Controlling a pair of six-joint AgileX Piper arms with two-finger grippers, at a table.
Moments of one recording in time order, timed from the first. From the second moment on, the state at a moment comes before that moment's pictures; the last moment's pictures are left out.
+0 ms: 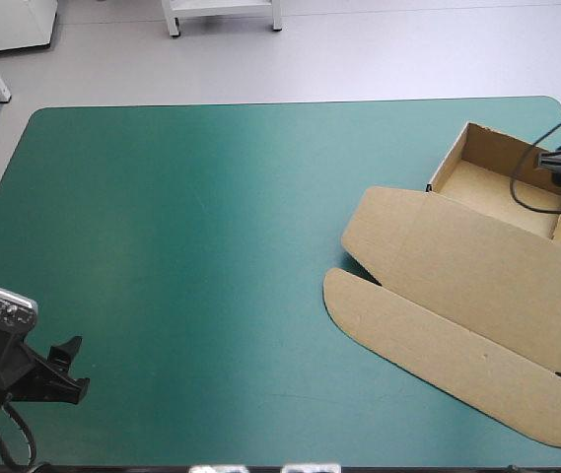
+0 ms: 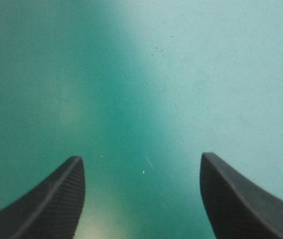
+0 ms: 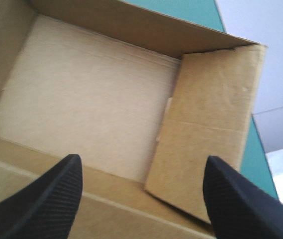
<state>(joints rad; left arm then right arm) -0.42 0.56 -0.93 0.24 1.24 -0.03 -0.29 1.56 -1.64 0.03 1.10 -0.10</state>
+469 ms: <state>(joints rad) -0.42 0.42 -0.93 0.27 1.22 -0.10 0.31 1.03 -1.28 0.07 0.98 -0.13</state>
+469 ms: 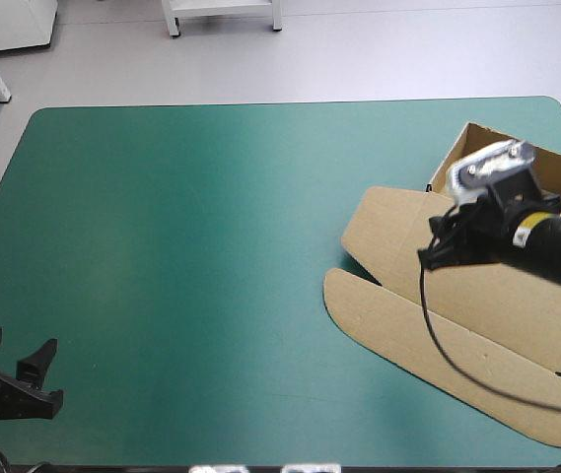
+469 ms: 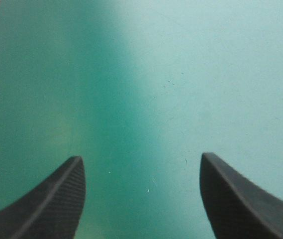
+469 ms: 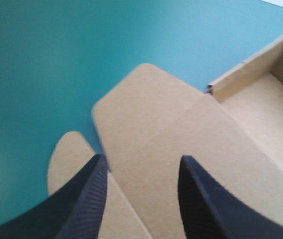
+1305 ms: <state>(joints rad) -0.42 0.09 -0.50 0.07 1.02 -0.10 0.56 0.06 -0.41 0.01 0.73 -0.06</state>
